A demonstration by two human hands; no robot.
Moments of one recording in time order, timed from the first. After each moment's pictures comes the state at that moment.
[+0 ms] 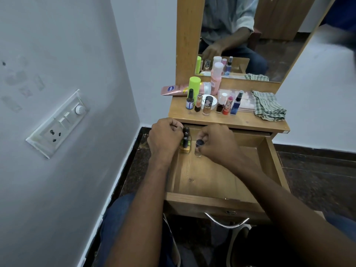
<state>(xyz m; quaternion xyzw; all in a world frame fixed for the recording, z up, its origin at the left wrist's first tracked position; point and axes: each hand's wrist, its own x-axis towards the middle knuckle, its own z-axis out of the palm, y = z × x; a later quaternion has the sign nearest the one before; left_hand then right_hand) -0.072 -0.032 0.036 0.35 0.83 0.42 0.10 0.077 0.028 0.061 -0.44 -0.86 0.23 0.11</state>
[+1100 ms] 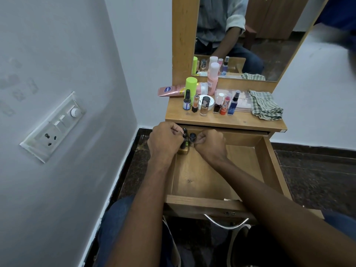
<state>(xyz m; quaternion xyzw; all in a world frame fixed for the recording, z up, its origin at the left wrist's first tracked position) -0.071 -0.028 0.026 0.38 0.83 0.40 0.13 0.059 0.055 -0.009 -0.52 -0.78 0.25 0.22</state>
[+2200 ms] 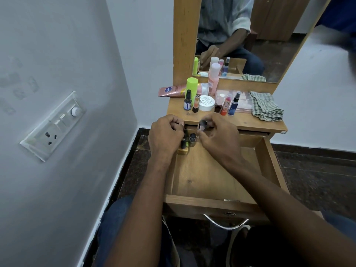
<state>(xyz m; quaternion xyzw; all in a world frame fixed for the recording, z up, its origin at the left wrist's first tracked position) -0.071 -0.027 0.036 0.38 0.80 0.46 0.08 0.083 0.037 0.042 -0.38 -0.83 0.20 0.36</state>
